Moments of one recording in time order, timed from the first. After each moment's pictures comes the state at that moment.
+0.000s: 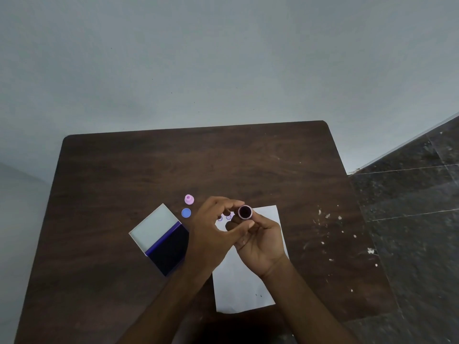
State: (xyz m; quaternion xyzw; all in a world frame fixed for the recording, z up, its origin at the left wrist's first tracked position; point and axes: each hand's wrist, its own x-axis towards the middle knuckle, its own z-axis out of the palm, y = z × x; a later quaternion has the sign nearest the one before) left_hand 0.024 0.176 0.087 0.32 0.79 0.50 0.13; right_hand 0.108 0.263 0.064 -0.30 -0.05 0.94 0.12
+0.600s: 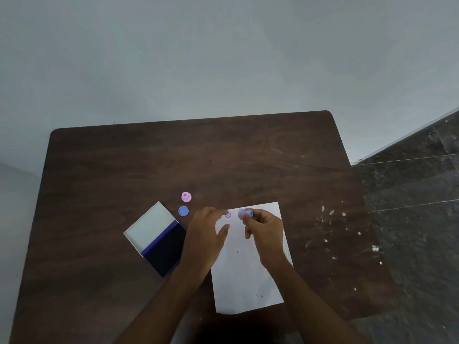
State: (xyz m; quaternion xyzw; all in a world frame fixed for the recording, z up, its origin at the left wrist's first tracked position) left_hand 0.009 0.175 -0.005 0.28 0.89 0.26 0.25; right_hand 0.108 0.285 -0.008 -0.57 -0.58 0.57 0.11
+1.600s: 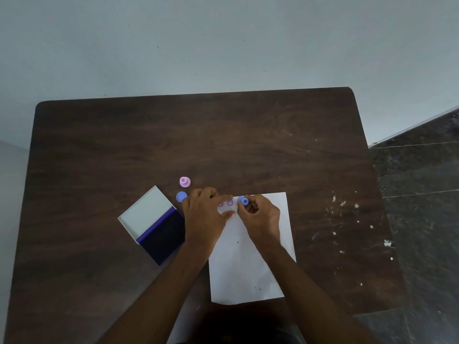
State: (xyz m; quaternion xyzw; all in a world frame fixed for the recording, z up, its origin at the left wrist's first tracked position) left_hand -0.001 0.196 -0.040 0.31 0.93 0.14 0.13; right_hand 0.099 0.294 -0.053 -0.51 -0.76 0.40 0.02
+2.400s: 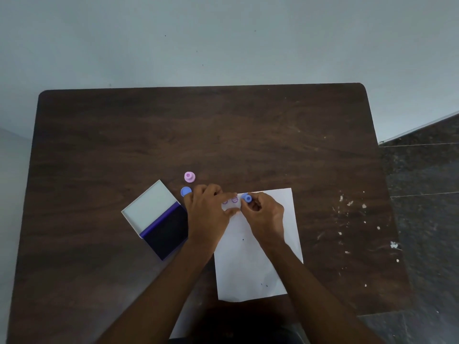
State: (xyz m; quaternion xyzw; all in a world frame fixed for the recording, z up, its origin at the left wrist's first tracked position) left_hand -0.001 0.193 -0.043 0.31 0.94 0.11 0.14; right_hand 0.096 0.295 -0.056 -0.50 -0.77 0.40 -0.03
